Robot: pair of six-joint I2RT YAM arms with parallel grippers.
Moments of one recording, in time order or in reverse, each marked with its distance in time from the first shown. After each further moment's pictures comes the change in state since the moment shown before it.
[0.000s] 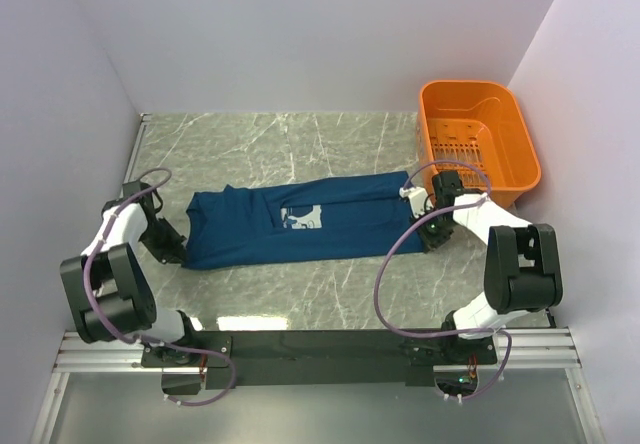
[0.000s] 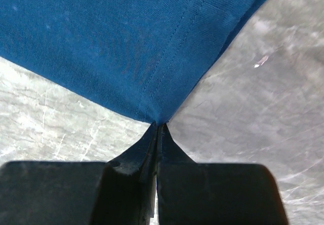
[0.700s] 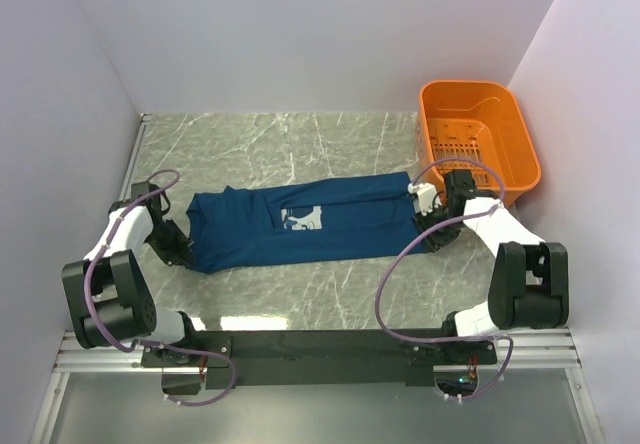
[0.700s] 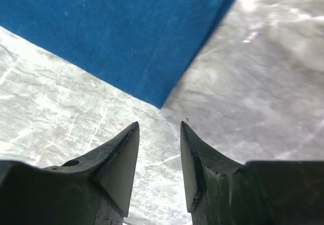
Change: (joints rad) left arm -0.058 -0.046 -0.022 -0.024 0.013 -0.019; right arm -0.047 -0.099 -0.006 -0.062 -0.053 -0.021
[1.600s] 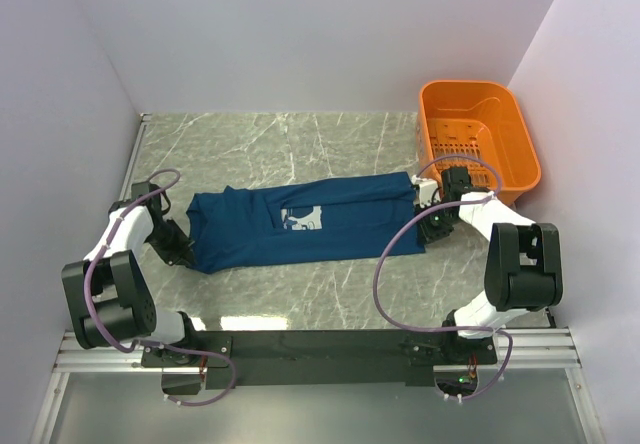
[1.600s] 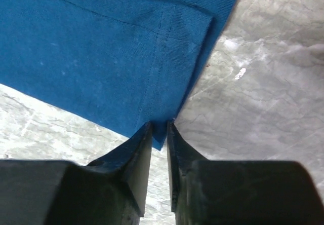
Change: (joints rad) left arm -0.008 0.000 0.000 0.002 0.014 0.001; right arm -0.016 0.105 0.018 0.130 -0.059 0.195
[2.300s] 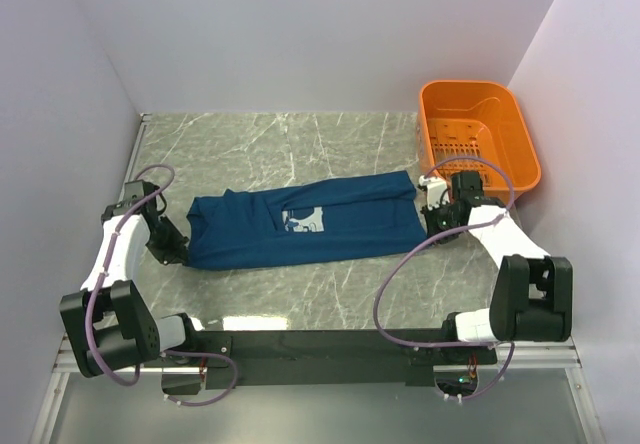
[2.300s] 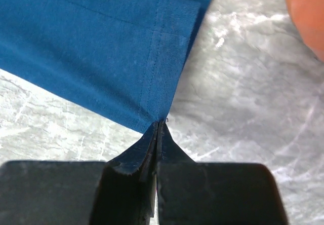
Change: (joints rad) left arm 0.000 -0.143 0.010 -0.050 -0.055 -0.009; right arm -0.021 -0.182 -0.064 -0.017 0.040 -0.034
